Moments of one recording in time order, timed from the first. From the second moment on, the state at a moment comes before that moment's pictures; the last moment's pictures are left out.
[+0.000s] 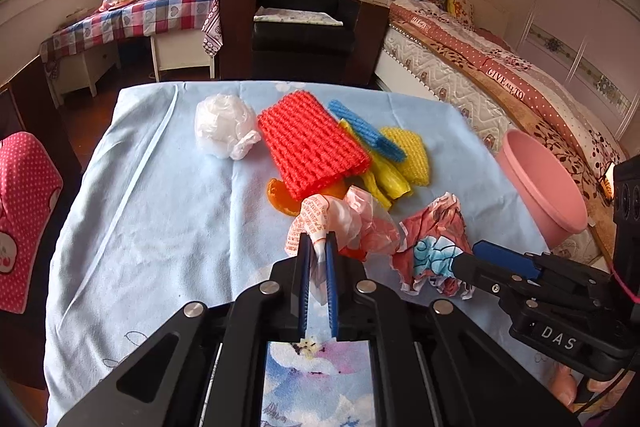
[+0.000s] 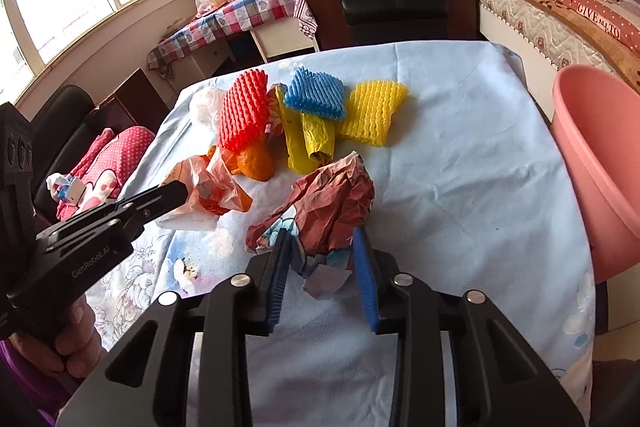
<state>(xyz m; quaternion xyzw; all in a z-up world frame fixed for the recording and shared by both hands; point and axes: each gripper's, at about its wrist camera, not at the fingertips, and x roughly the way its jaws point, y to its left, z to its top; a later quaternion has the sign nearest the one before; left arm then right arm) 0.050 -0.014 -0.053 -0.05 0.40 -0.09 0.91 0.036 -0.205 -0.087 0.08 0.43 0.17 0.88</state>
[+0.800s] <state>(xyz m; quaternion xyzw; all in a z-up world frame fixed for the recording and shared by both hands) 0.048 -0.045 -0.011 -0.04 0.36 -0.10 0.93 0.026 -0.240 -0.061 0.12 0.39 0.17 0.90</state>
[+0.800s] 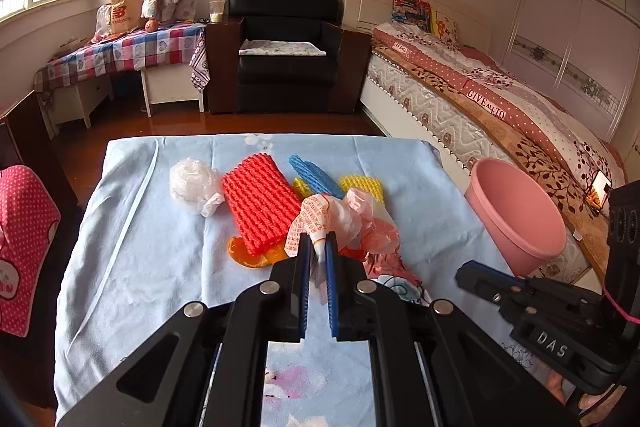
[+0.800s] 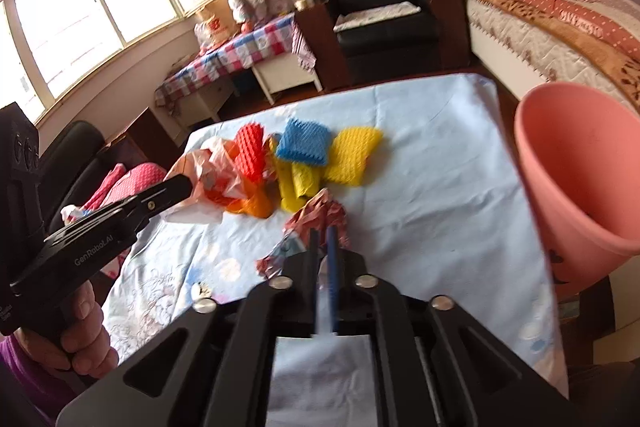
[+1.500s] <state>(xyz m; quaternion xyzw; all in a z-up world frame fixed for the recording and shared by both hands) 0.058 -0.030 -0.028 -0.06 0.37 -0.10 0.92 0.048 -0.200 -0.092 0.05 0.44 0.13 0.89</state>
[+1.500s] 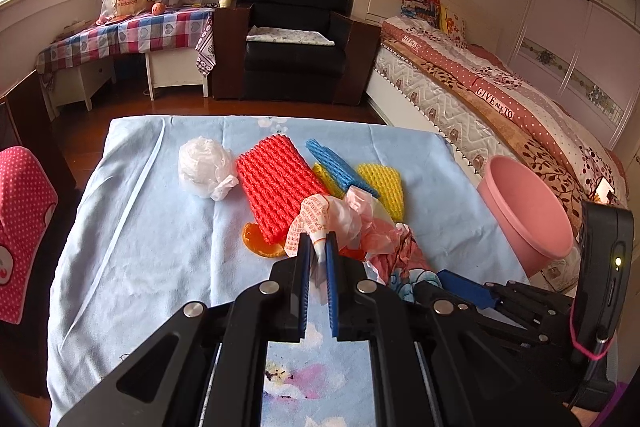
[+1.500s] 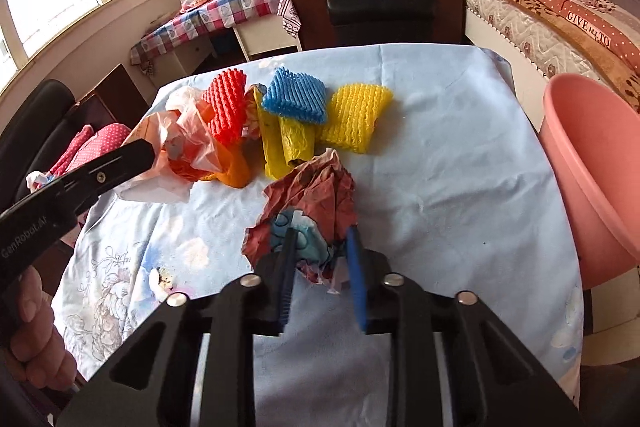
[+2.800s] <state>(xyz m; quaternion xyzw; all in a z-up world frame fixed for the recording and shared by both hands) 0.111 -0.256 0.014 0.03 0.35 -0.21 0.91 0.039 -0.420 -0.040 0.16 0.33 -0.06 0.93</state>
